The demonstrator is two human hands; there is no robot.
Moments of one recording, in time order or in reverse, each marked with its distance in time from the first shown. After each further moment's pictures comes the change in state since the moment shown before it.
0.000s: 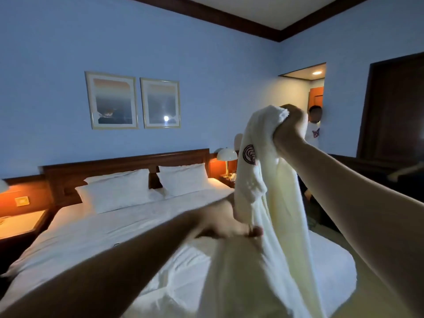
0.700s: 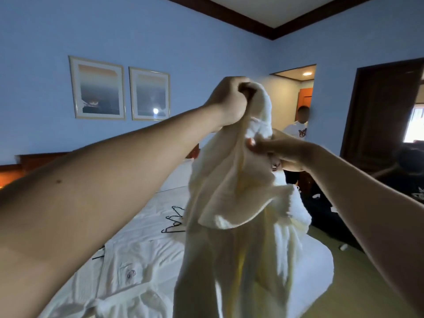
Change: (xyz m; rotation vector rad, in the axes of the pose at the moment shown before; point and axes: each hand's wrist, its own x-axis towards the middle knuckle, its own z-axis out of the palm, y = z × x) left_hand 0.084 0.123 -0.115 -0.106 0.685 0.459; right_hand -0.019 -0.008 -0.061 -0.109 -1.099 0.217
